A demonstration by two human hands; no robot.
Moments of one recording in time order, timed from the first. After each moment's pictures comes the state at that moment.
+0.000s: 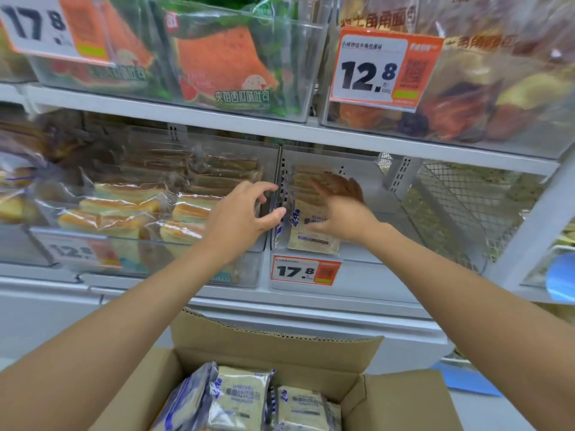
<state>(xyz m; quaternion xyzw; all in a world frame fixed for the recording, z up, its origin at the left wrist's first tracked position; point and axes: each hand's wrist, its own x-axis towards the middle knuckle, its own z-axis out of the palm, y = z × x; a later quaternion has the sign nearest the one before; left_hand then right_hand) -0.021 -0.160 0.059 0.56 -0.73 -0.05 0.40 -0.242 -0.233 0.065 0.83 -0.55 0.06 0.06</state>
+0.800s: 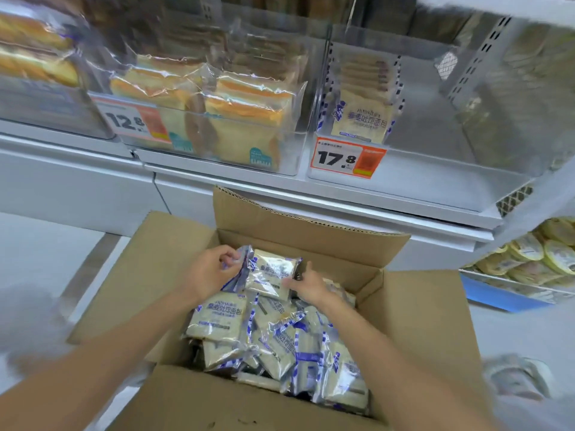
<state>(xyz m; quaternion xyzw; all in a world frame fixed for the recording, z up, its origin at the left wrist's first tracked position) 0.050 0.028 -0.151 0.71 -0.56 -0.36 0.25 -0.182 -0.020 -0.190 0.54 -0.64 0.04 -0.55</state>
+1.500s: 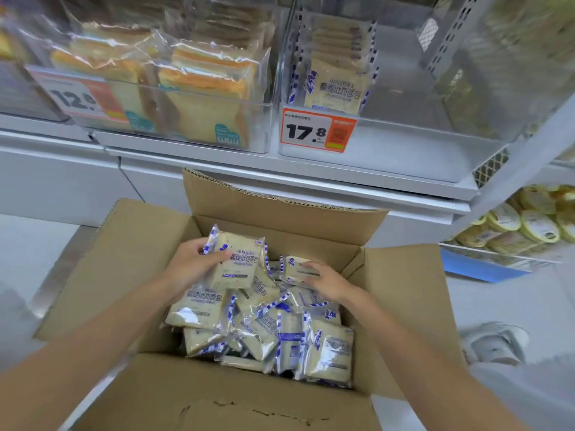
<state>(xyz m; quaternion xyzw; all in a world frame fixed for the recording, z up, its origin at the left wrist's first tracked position) 0.020 0.037 -0.134 0.68 -0.36 -0.53 0.36 -0.262 -0.009 -0.197 0.62 -0.61 -0.04 -0.50</state>
